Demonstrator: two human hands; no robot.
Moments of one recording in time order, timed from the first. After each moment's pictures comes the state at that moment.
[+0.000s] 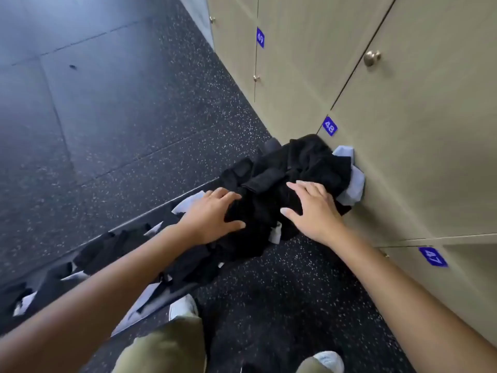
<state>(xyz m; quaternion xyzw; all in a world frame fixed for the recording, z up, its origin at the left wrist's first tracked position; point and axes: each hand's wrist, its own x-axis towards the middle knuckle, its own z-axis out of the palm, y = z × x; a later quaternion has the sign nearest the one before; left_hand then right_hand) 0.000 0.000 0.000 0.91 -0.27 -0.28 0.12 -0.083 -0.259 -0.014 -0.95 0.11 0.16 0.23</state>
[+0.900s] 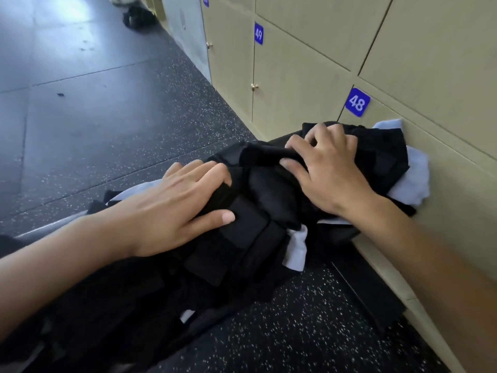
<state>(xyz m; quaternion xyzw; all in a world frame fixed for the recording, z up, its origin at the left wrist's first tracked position) 0.011 0.018 -0.114 0.86 -0.50 -0.01 0.11 -0.016 -0.268 -0.157 -0.98 -0.01 -0.18 0.06</state>
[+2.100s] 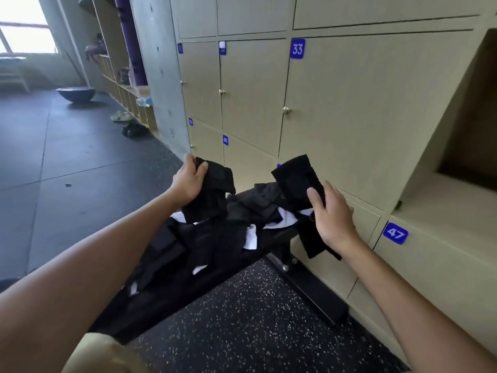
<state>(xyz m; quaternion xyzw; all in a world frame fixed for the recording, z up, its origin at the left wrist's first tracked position) -0.045 -0.008 -0.015 0.87 -0.17 0.01 0.47 -0.246 -0.258 -0.053 -0.88 0.19 -0.30 0.32</state>
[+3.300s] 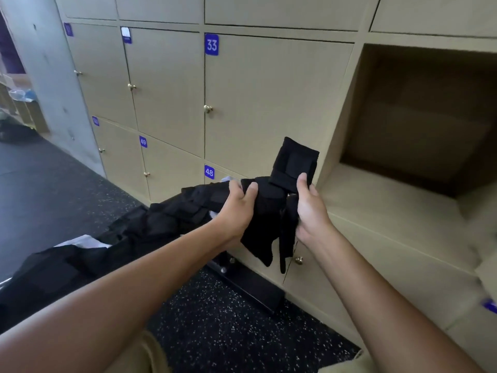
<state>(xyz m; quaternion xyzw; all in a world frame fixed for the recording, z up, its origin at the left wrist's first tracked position) -0.202 -0.181 -0.020 0.62 -0.24 -0.31 0.68 -0.294 -0.283 -0.013 -0.50 0.29 -0.37 0.73</state>
